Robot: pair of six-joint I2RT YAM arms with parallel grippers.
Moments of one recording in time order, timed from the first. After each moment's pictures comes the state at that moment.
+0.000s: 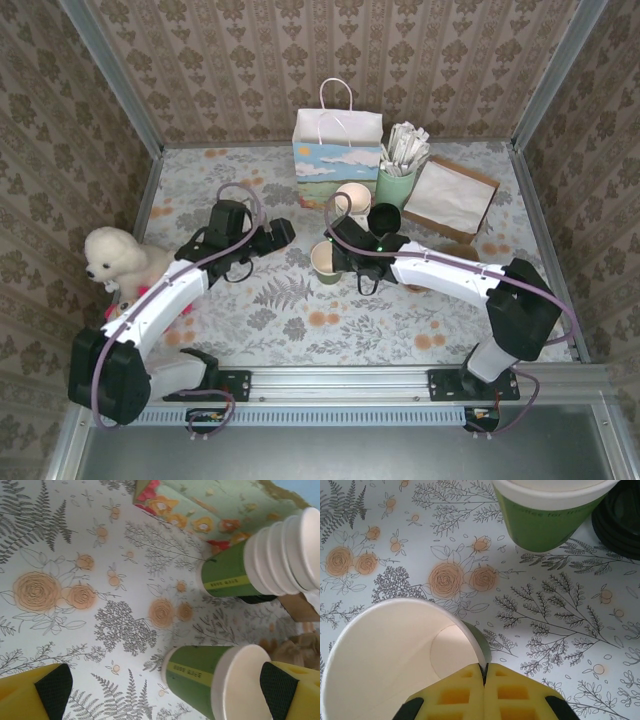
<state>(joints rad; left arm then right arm) -0.44 1.16 0.80 -0.37 0.24 -0.69 0.84 1.60 1.12 -0.50 0.31 0.71</state>
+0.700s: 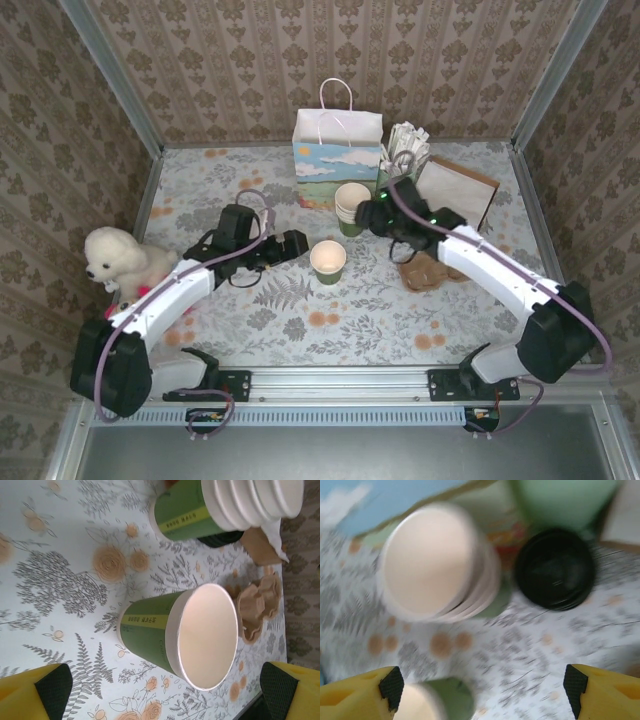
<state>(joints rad) -0.49 1.24 0.78 -0.32 0.48 -0.67 0.48 1.41 1.15 -0.56 0.13 0.74</state>
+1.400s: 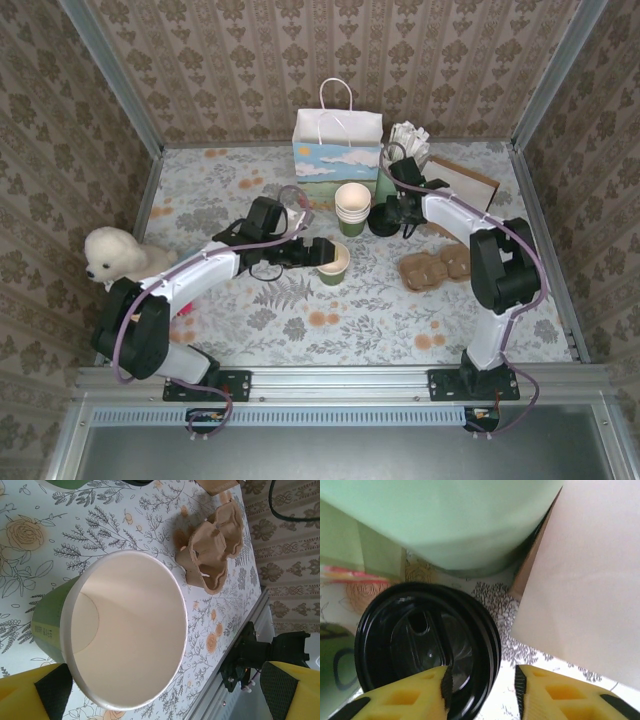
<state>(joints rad) -0.59 1.43 0.89 -0.29 0.70 -0.52 0.29 1.87 1.36 -0.58 0.15 0.38</state>
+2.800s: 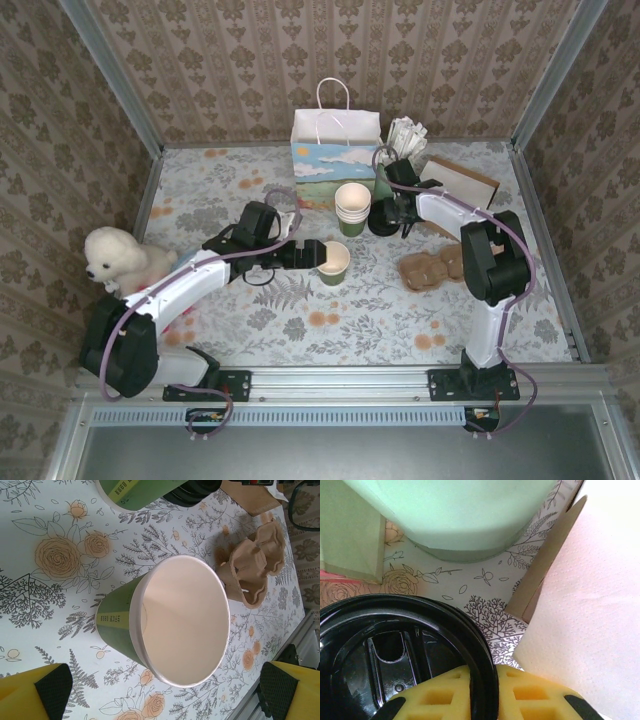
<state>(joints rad) -0.59 1.32 0.85 -0.35 0.49 -0.51 0.30 1.93 1.38 -0.56 0.20 0.30</state>
